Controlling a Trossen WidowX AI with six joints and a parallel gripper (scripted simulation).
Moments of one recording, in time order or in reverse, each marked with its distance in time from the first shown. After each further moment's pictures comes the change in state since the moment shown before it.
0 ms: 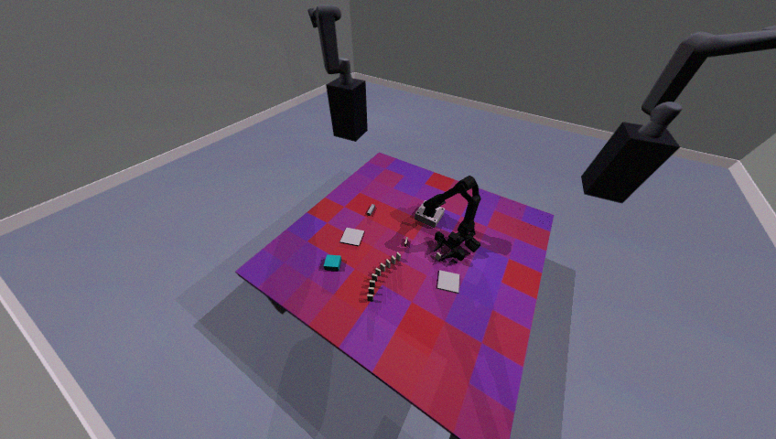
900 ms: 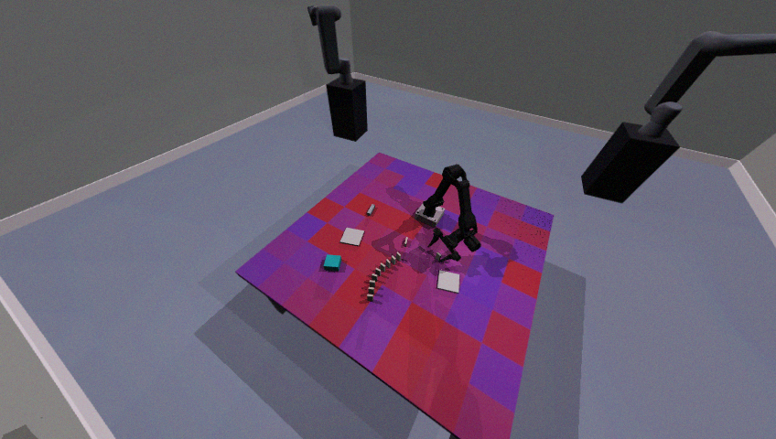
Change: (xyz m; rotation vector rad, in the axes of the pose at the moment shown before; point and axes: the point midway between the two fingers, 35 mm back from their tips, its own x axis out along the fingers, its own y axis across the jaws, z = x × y) arm 0.028 -0.005 0.030 -0.149 0.552 -0.188
